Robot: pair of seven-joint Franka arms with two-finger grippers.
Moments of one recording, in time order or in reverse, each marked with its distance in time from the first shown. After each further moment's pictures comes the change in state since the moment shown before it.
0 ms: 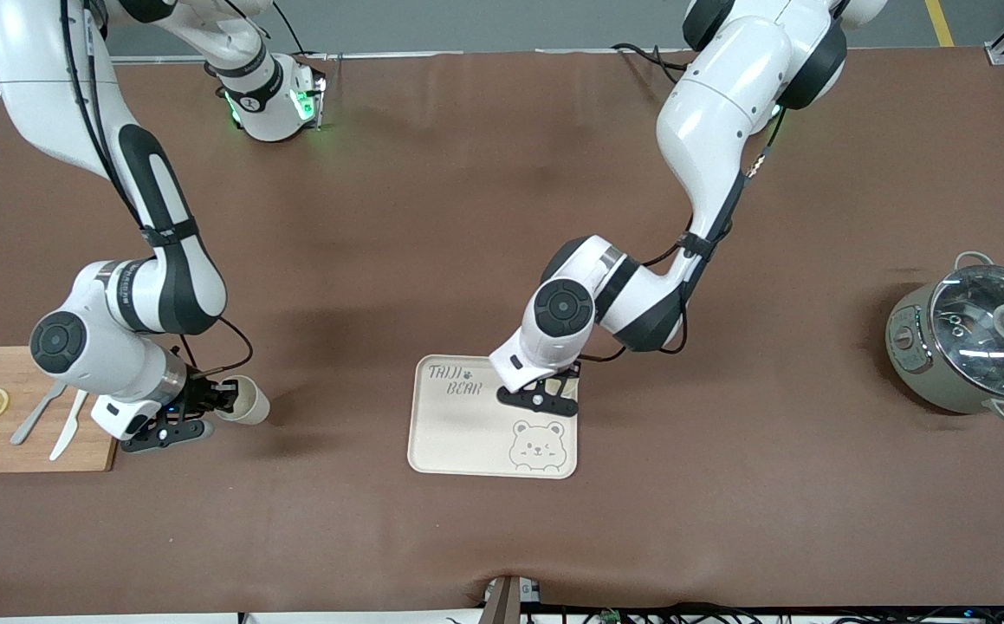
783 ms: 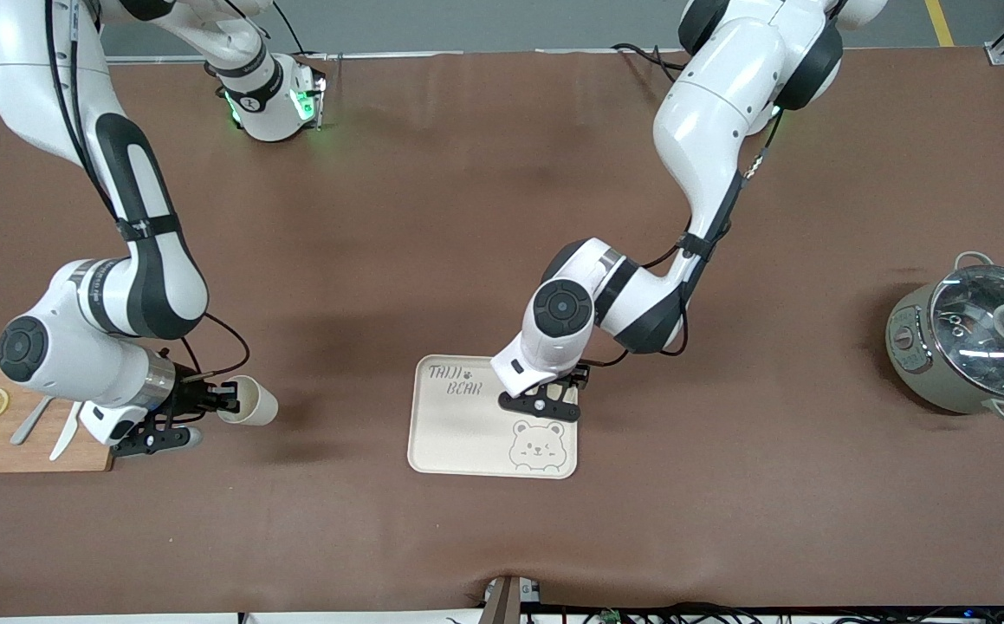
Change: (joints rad) left arm -0.012 0.008 0.029 0.023 0.000 0.014 0.000; right arm 0.007 -0.008 0.009 0.105 0.132 -0.146 0.055
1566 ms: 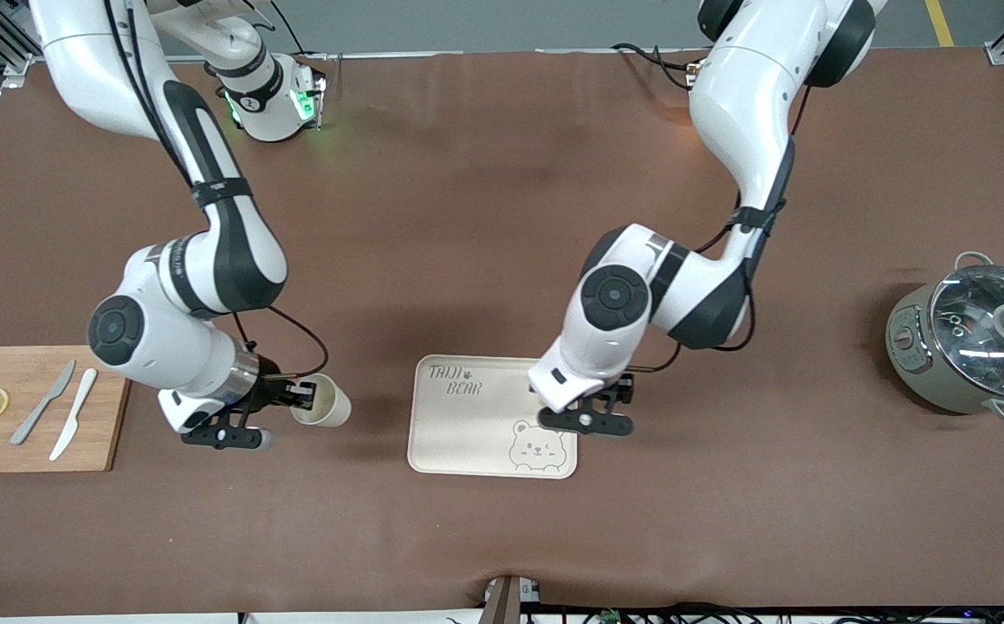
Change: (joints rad) left arm 0.059 -0.119 0.070 0.012 0.002 -0.112 0.010; right arm 0.200 -0.003 0.009 0.078 0.002 -0.011 0.433
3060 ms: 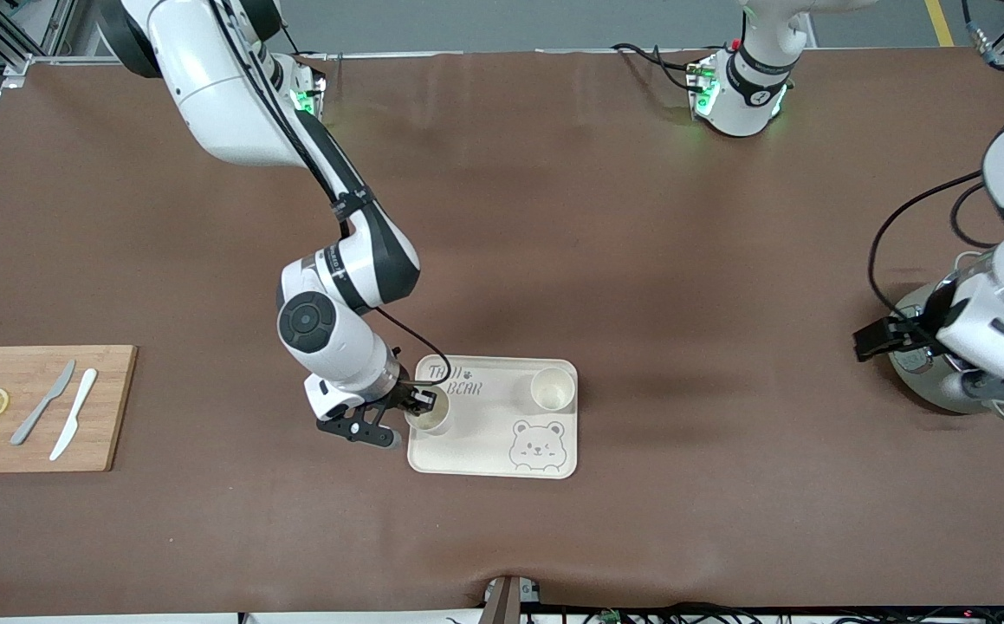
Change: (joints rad) left arm 0.517 -0.587 -0.019 -0.434 -0.028 -0.155 0.323; right arm 0.209 0.230 -0.005 0.179 -0.084 0.154 0.383
